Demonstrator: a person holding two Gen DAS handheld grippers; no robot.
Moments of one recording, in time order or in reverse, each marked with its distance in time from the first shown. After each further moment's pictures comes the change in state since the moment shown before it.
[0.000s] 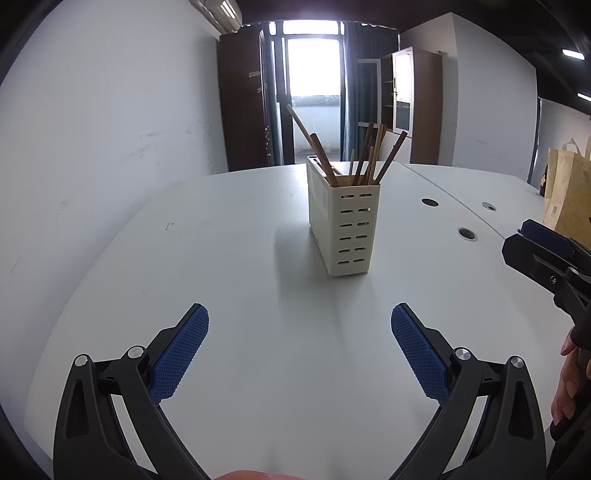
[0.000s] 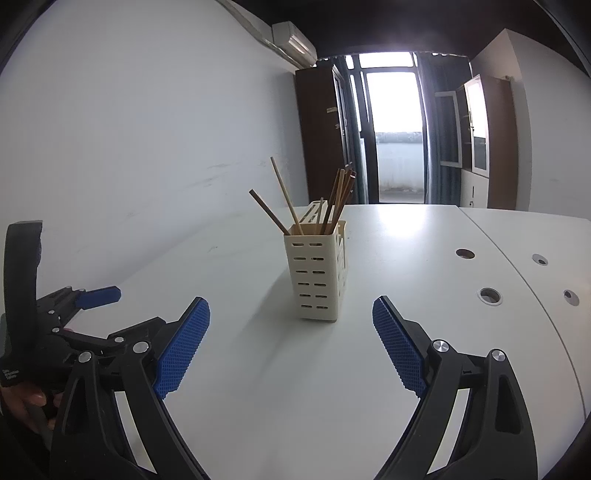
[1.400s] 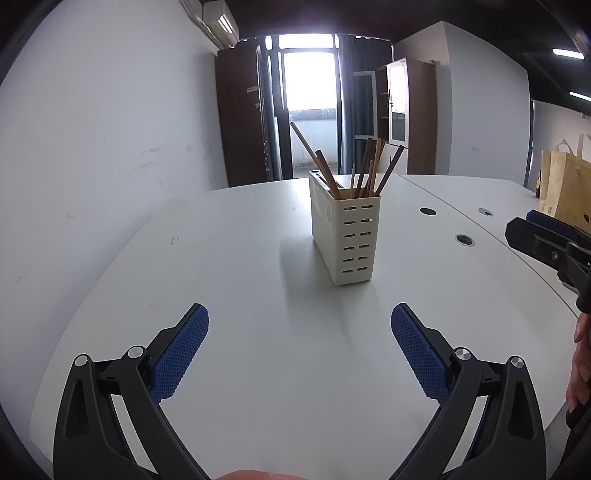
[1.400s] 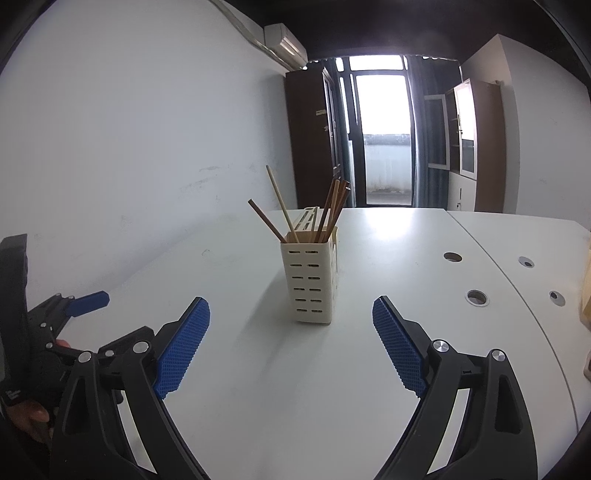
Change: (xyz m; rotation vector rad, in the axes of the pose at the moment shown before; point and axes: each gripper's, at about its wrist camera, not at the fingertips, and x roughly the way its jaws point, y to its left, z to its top) left arm 0.005 0.017 0.000 0.017 -0.057 -0.011; right arm -0.016 0.011 0.006 -0.001 -0.007 -0.061
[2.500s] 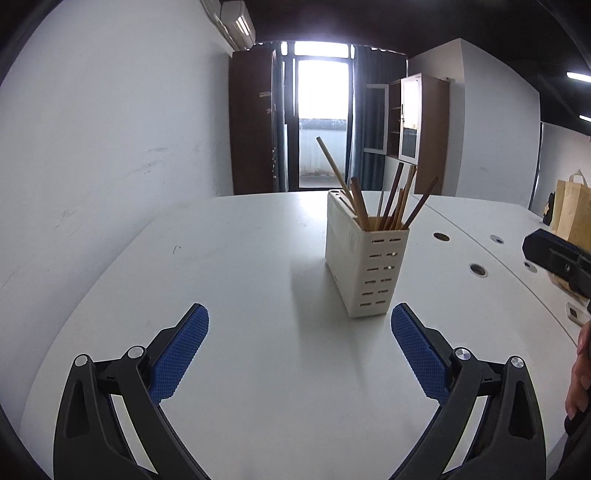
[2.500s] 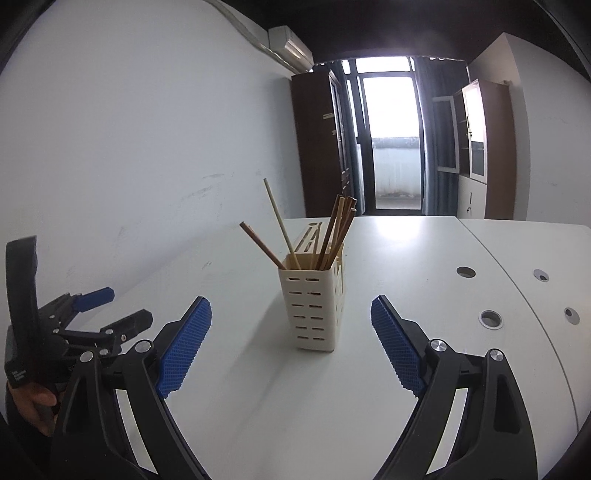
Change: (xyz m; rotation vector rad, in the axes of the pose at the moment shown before) left arm 0.031 0.032 0.021 -0.056 -0.035 0.003; right arm 0.030 -0.001 0.032 0.018 -0.015 0.038
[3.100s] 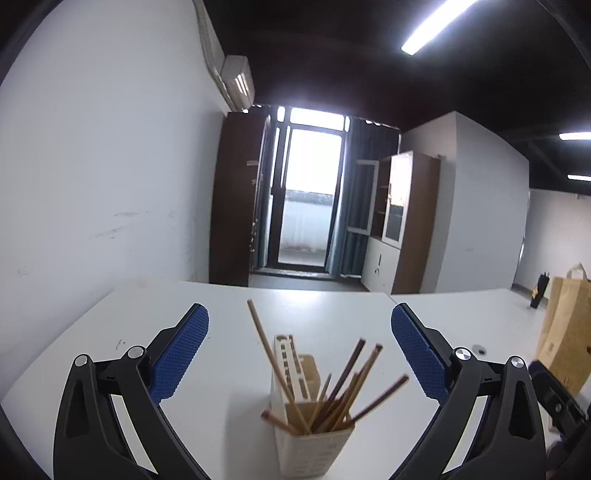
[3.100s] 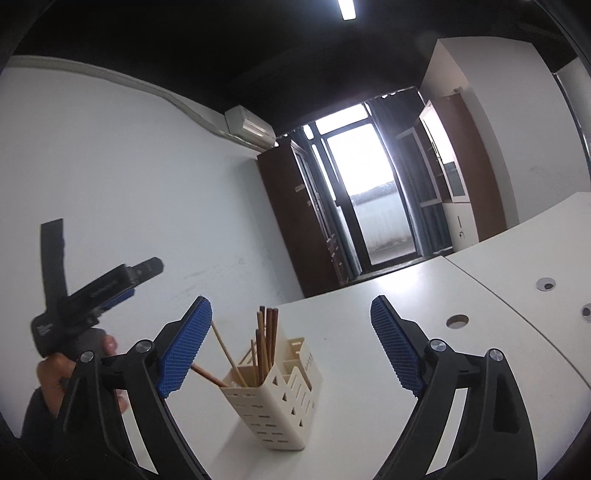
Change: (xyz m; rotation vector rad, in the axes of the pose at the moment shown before) left arm 0.056 -0.064 0.153 -0.082 -0.283 -0.098; right arm 0.018 -0.104 0.051 0.183 -0.280 -0.001
